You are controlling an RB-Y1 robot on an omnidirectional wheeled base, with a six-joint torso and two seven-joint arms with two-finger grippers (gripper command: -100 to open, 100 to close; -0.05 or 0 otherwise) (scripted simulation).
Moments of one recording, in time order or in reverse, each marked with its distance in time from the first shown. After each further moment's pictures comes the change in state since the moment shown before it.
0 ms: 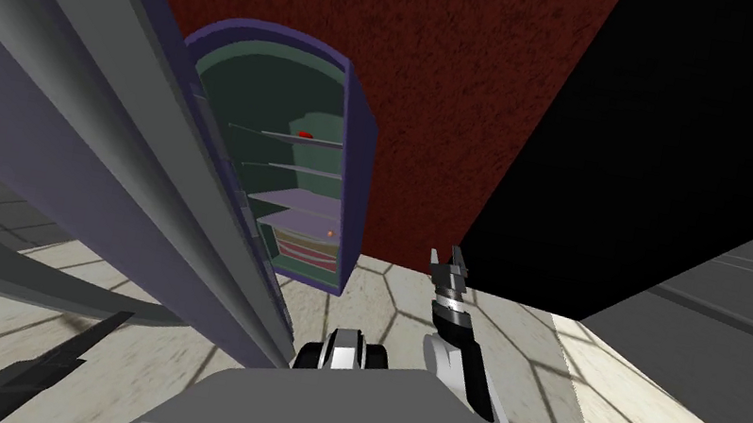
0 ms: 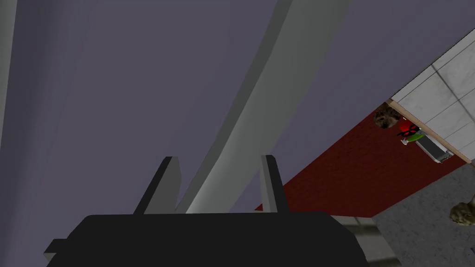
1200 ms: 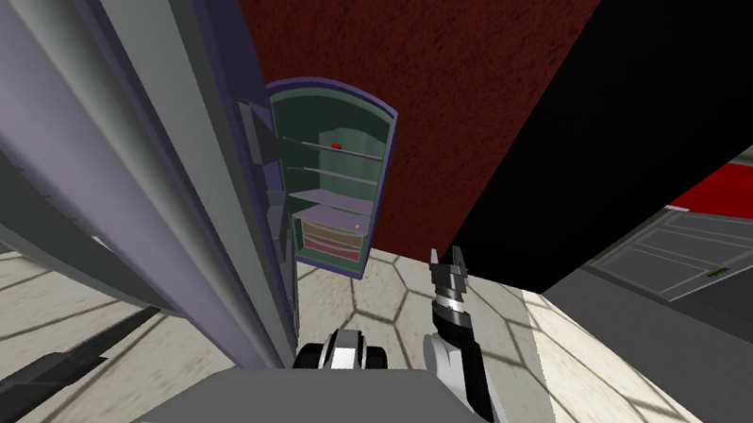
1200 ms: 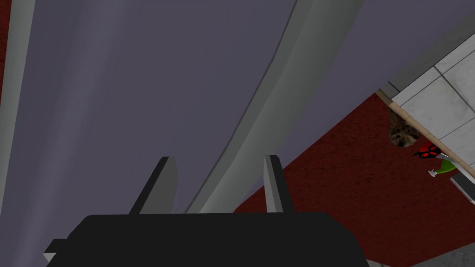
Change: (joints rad) left arm 0.023 0.088 -0.046 -0.016 -0.029 -0.094 0.026; right arm 0.000 0.000 0.000 0.000 0.000 0.000 0.000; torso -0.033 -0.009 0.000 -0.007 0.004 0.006
